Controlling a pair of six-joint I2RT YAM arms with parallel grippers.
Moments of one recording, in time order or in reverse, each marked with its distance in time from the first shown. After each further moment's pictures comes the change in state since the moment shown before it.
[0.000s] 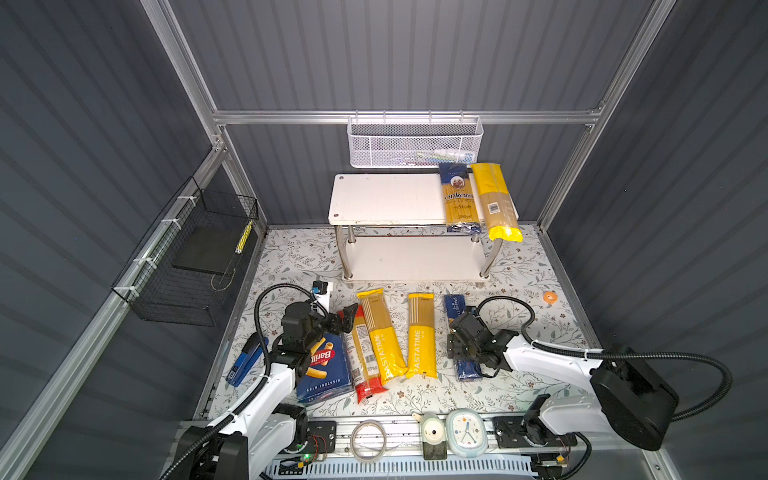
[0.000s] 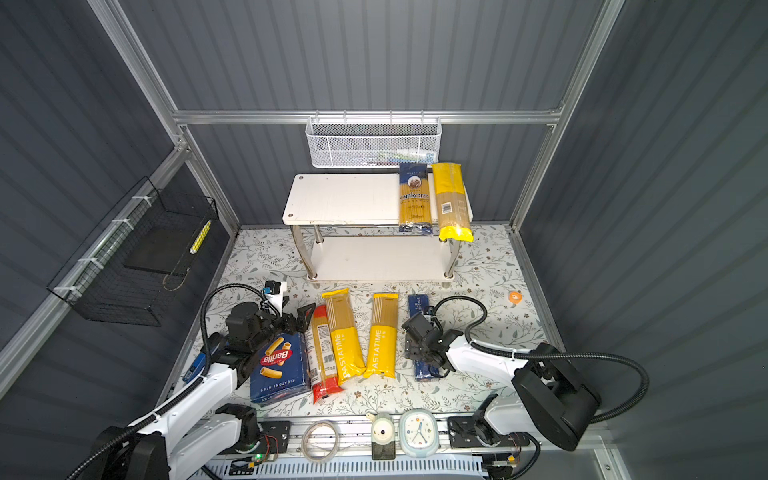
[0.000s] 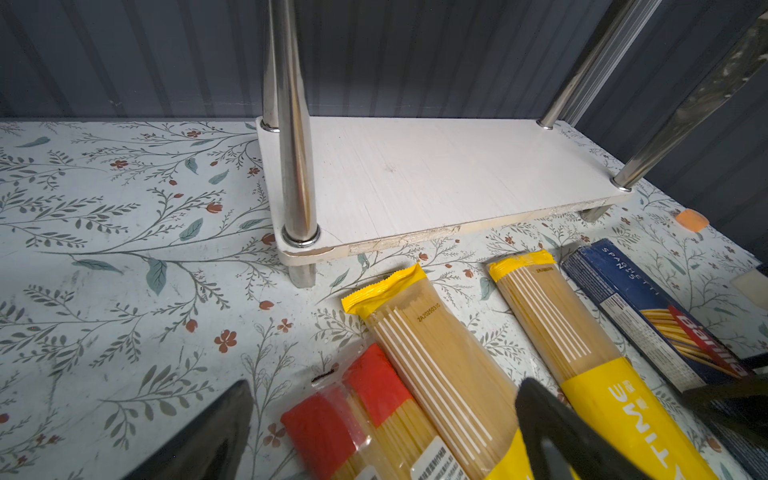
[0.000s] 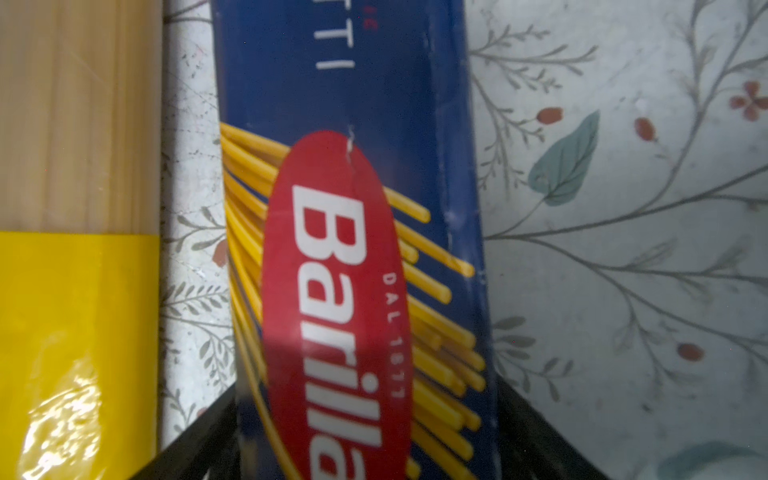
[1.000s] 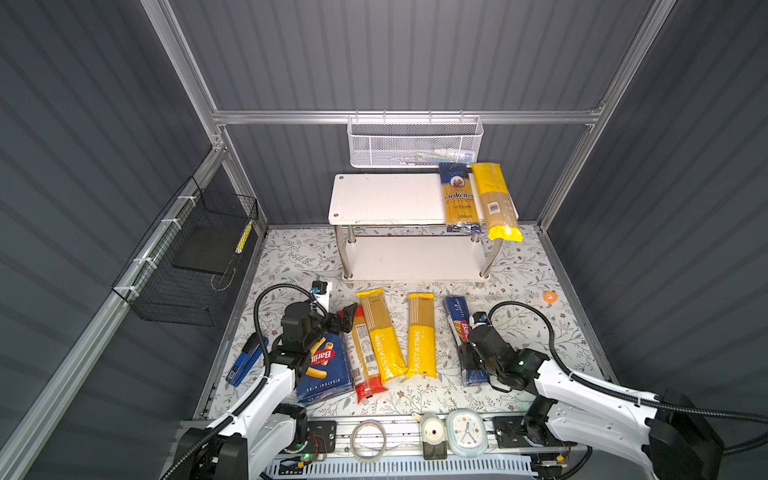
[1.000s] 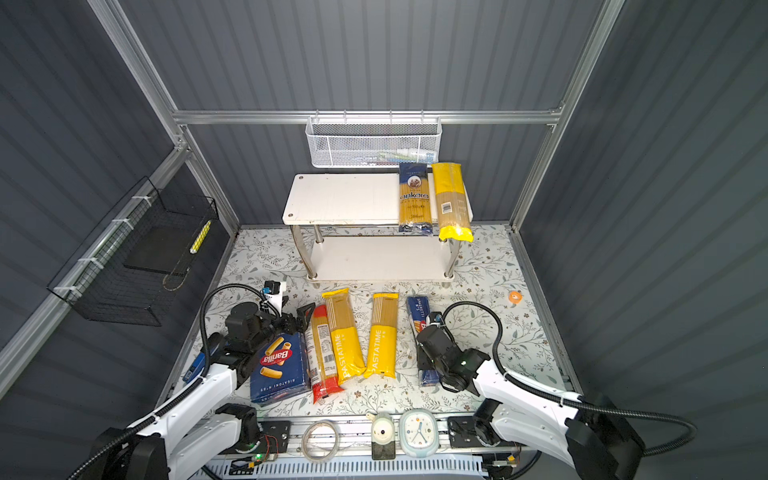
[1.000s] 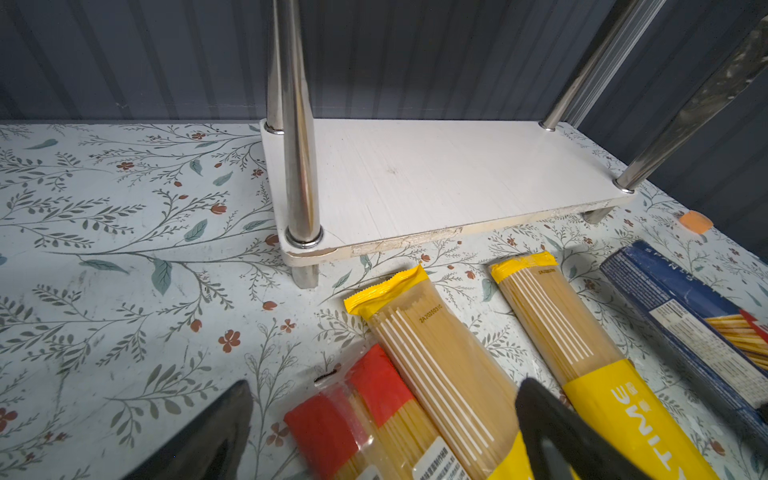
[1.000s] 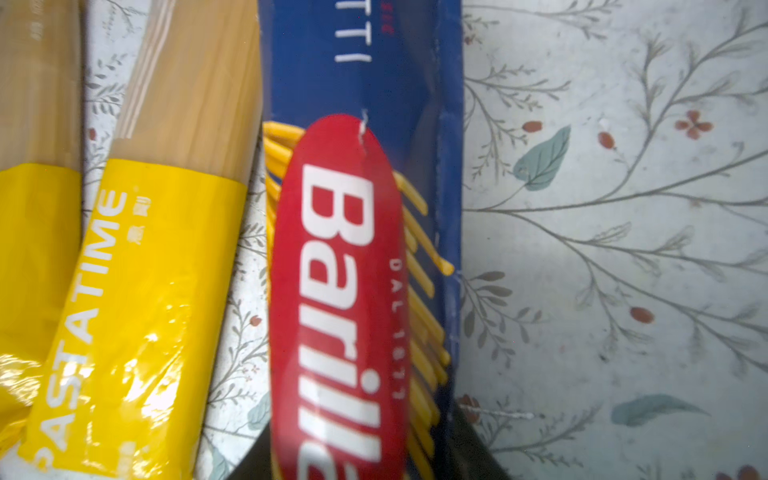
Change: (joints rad) left arm 0.000 -0.006 0.000 -0.003 -0.008 0.000; right arm 0.036 -0.373 -0.155 0.006 -0.025 -0.088
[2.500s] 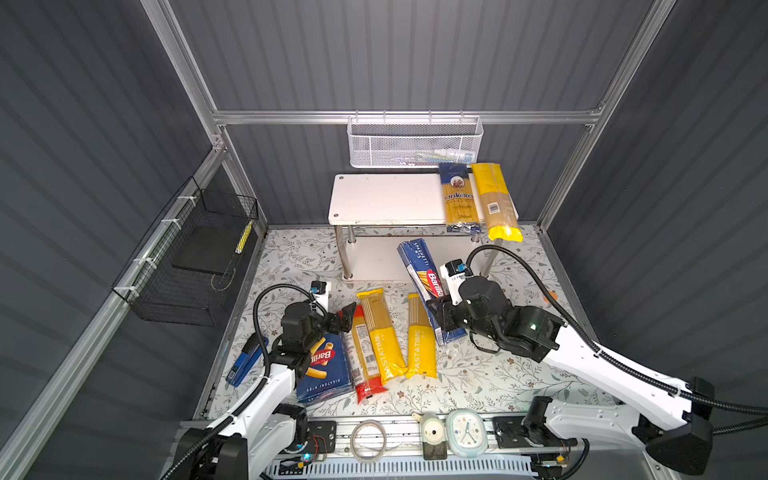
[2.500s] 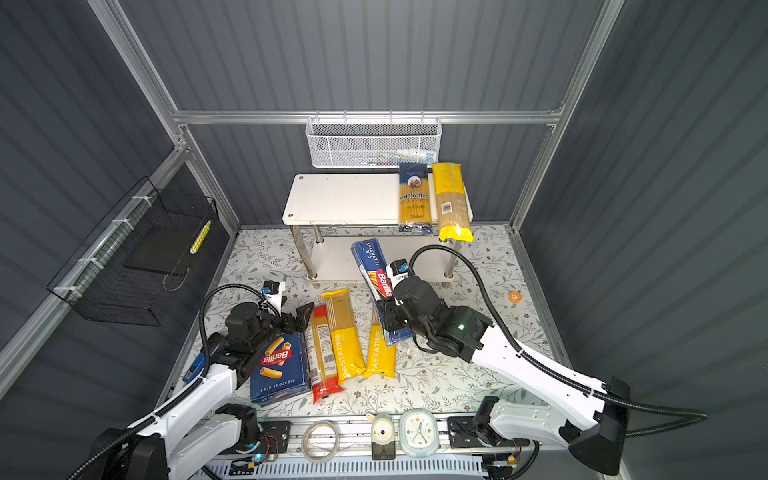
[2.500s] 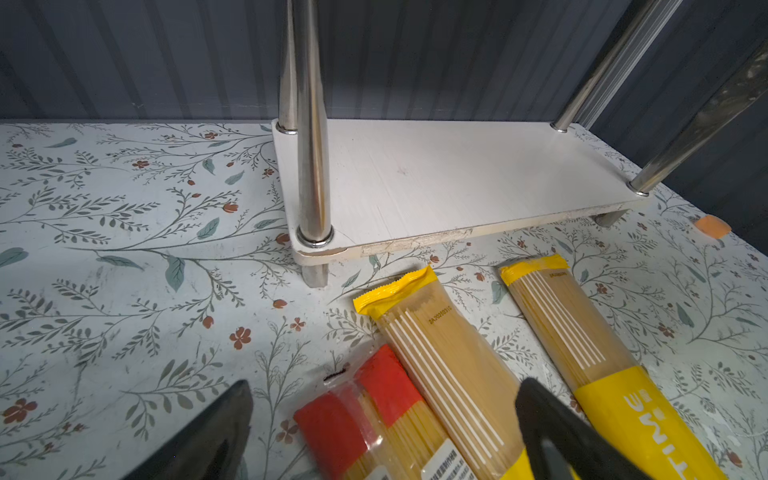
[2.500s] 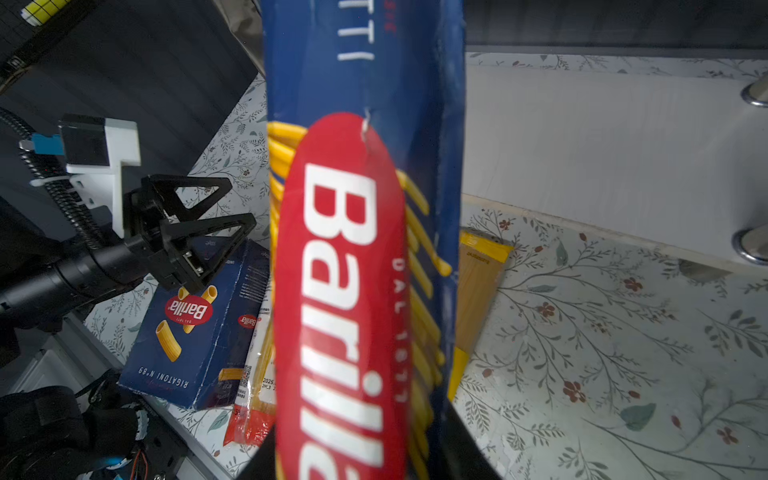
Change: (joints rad) left arm 0.000 0.000 0.000 -0.001 -0.026 -0.002; right arm 0.157 0.159 0.727 -0.248 -0.028 -0.169
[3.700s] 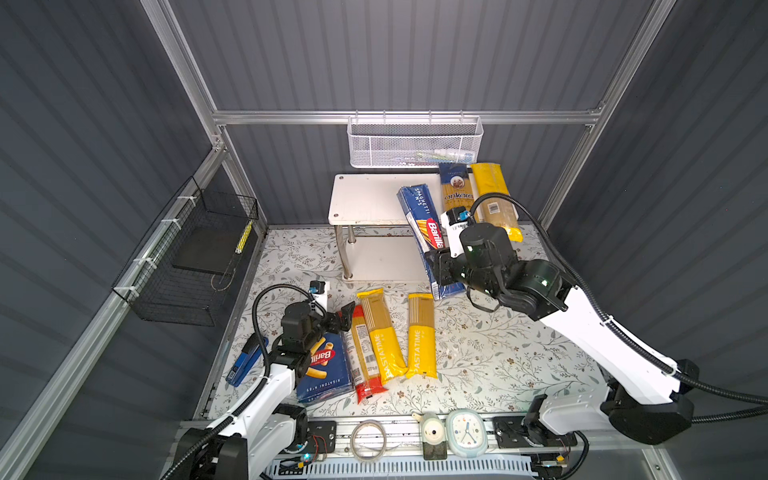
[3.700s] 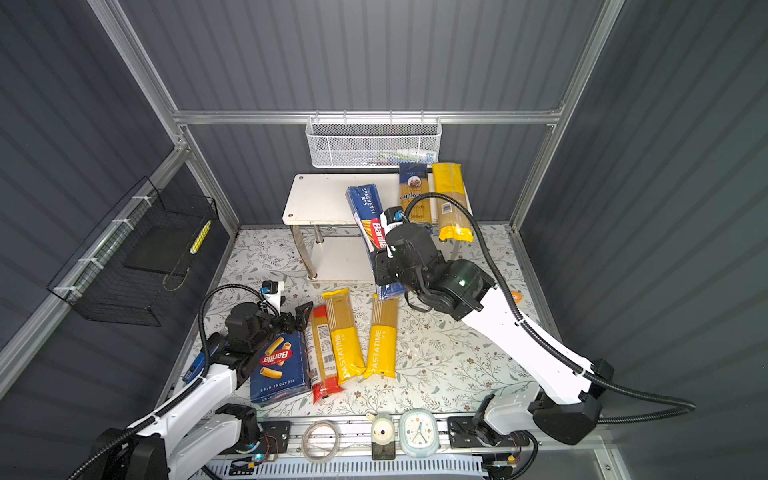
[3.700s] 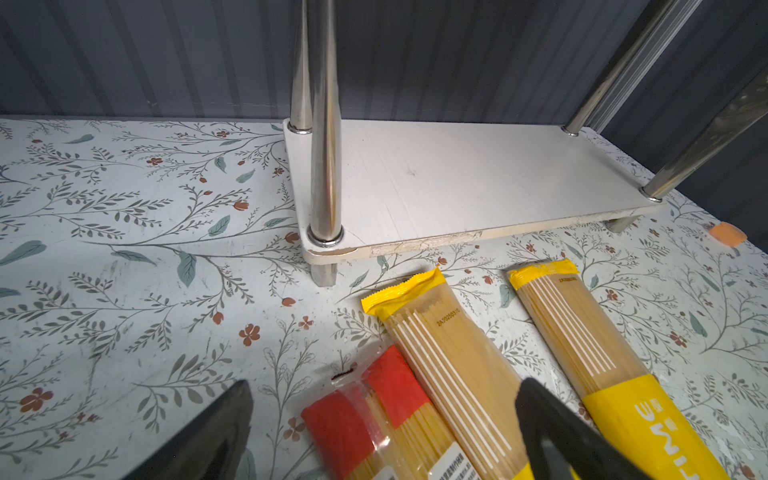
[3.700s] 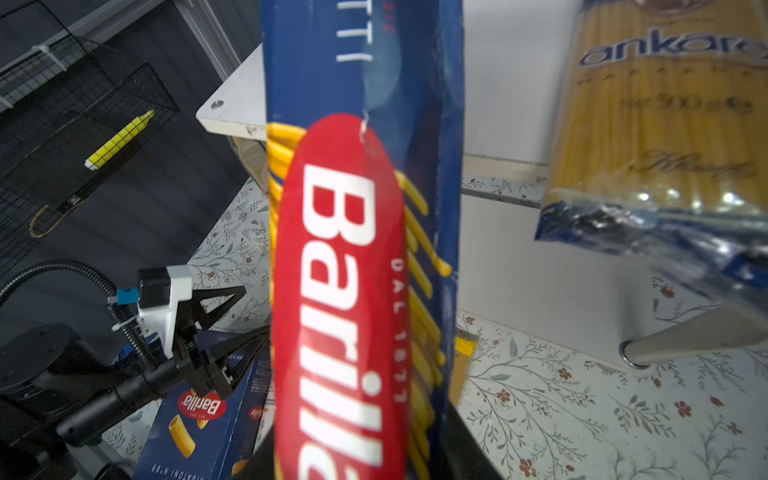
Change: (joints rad) left arm 0.000 0.000 0.000 0.000 -0.026 -0.010; right arm -0.079 0.255 0.582 -0.232 0.085 -0.090
